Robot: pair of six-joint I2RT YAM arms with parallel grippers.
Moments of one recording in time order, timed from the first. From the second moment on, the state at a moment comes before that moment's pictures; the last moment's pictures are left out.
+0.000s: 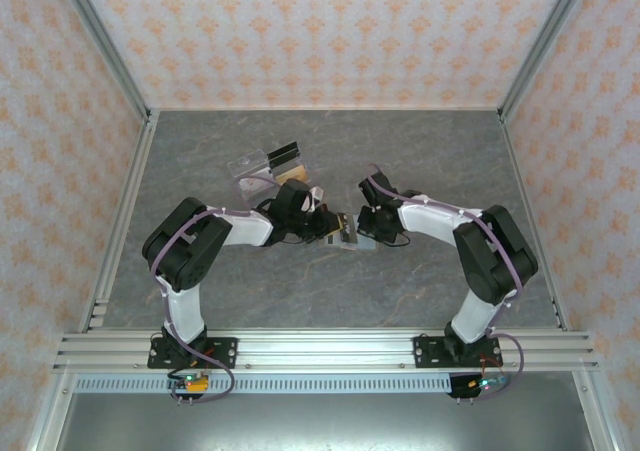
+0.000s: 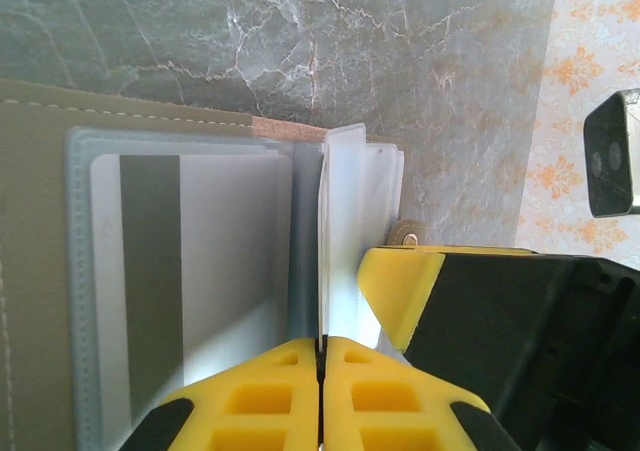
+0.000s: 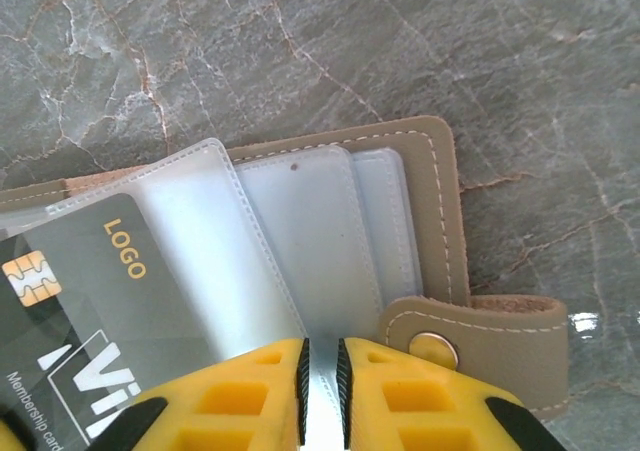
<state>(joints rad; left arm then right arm) -0.56 1.88 0.90 0.27 0.54 -1.03 0.53 1.71 0.98 -0.48 -0.05 0.83</state>
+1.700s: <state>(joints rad) -0.44 1.74 1.63 -0.76 -0.11 0.24 0.47 1.38 0.76 -0.21 -0.02 0.61</state>
